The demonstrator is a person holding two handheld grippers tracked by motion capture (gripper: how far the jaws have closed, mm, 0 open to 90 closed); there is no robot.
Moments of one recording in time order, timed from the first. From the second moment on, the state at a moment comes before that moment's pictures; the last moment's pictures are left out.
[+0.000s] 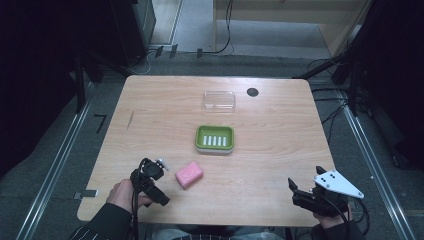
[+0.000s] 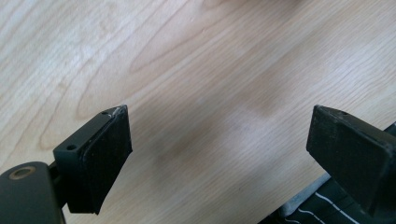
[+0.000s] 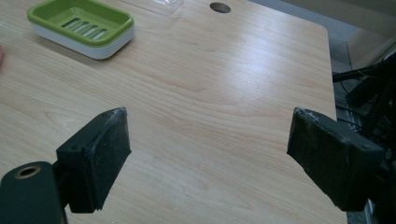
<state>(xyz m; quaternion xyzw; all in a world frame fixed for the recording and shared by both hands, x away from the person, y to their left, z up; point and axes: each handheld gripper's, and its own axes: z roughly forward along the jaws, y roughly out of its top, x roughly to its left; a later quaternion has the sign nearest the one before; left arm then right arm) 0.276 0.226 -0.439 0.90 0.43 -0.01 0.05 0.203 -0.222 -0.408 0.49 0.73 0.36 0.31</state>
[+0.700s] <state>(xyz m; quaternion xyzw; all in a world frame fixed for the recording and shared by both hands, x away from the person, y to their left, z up) 0.289 0.206 -0.432 0.91 0.41 0.00 0.07 0.204 -0.221 -0.408 0.48 0.73 0.36 0.31</state>
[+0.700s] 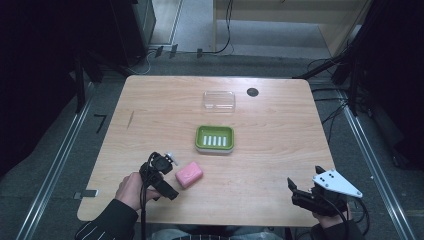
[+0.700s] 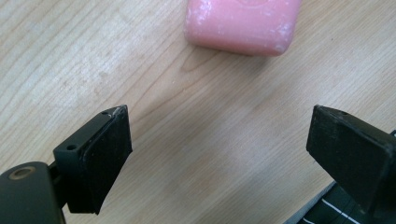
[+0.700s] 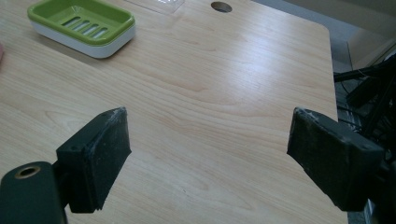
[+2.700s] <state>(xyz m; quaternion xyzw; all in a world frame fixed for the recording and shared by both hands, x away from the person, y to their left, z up) 0.337 0.151 -0.447 0.93 0.37 0.00 0.07 0.204 -0.221 -0.408 0.48 0.73 0.36 0.31</state>
